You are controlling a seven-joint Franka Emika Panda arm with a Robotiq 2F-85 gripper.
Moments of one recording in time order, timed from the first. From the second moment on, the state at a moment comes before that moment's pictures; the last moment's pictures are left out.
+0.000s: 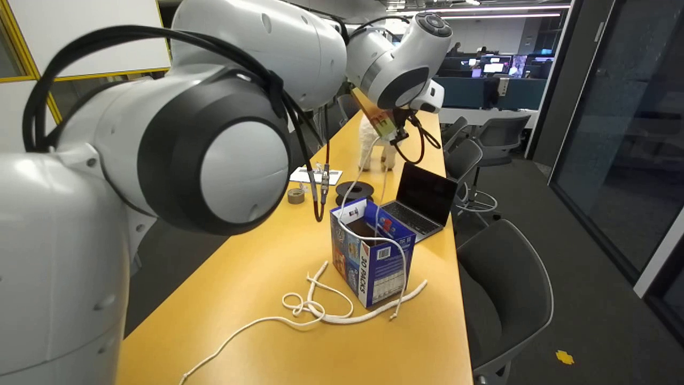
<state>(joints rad) -0.24 0.38 -0.08 -1.32 0.59 2.19 0.21</state>
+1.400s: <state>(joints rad) -0.11 0.52 -0.21 -1.25 0.15 2.41 0.73</state>
